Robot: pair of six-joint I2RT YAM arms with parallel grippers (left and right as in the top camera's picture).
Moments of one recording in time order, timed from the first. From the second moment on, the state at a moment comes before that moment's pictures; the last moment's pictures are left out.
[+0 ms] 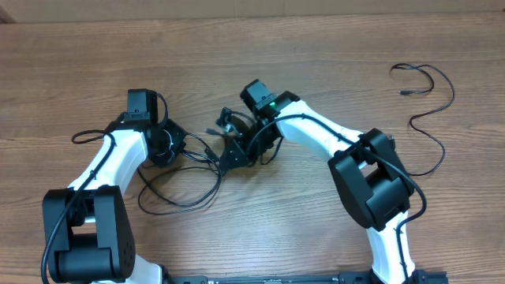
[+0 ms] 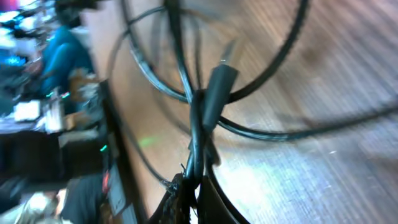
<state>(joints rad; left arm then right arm) 0.04 1.71 1.00 -0.57 0.21 -0.88 0.61 2.18 1.57 -0.82 -0.93 -0.13</state>
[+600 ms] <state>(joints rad) 0.09 1.71 1.00 -0.57 0.31 -0.70 0.52 2.17 1.57 -0.77 -1.09 -0.13</state>
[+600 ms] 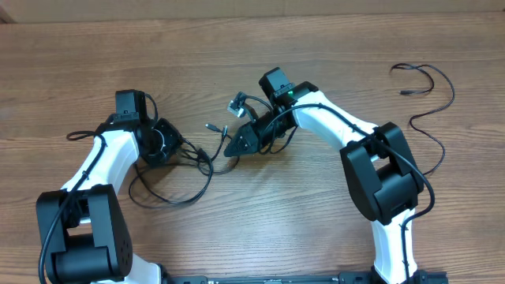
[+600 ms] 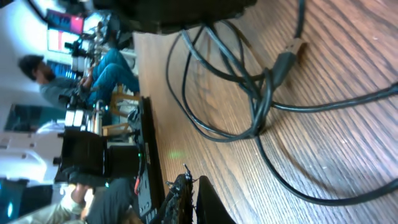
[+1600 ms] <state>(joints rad) 0.09 1.71 1.00 -0.64 0.37 -0.68 0.76 2.17 1.57 -0.63 -0.38 0.27</state>
